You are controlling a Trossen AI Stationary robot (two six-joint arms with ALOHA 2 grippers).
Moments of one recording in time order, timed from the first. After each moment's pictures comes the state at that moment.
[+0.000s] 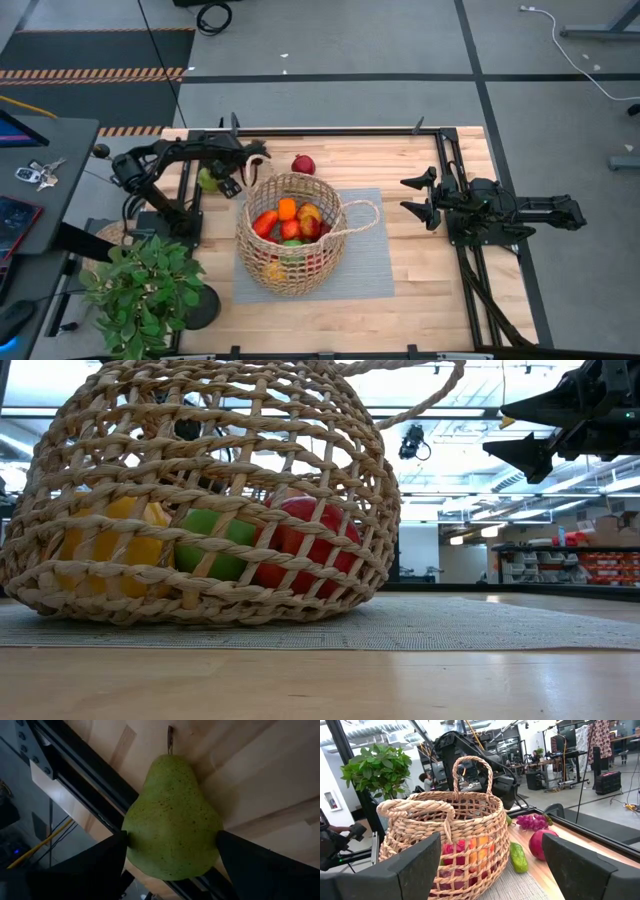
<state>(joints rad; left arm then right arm) 0.67 1.62 0.87 -1.16 -0.53 -0.12 -0.06 0.07 0.05 0.14 0.10 0.21</state>
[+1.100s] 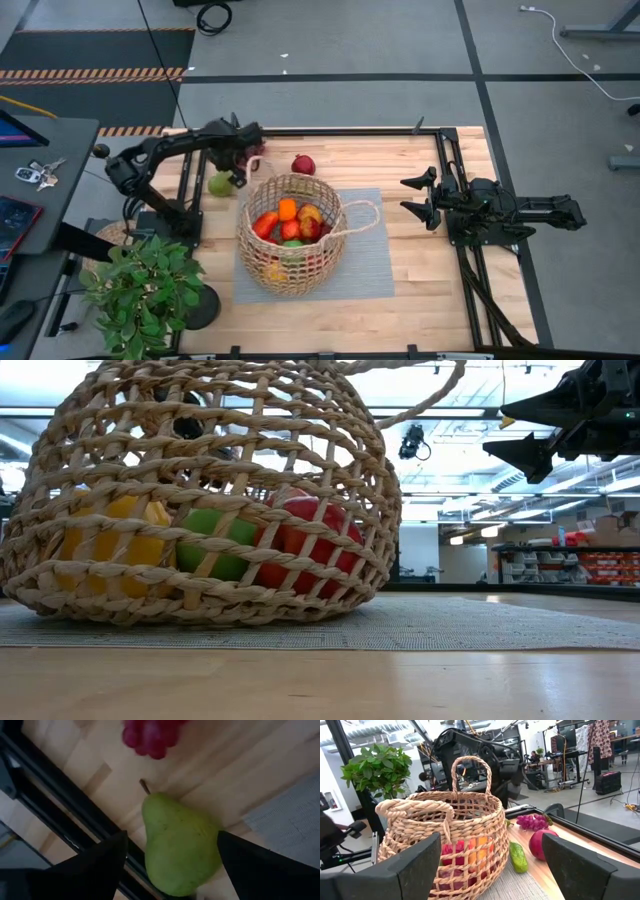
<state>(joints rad) 0.73 1.56 1.01 -1.15 -0.29 -0.10 -0.06 0.07 0.05 0.14 0.10 0.21</state>
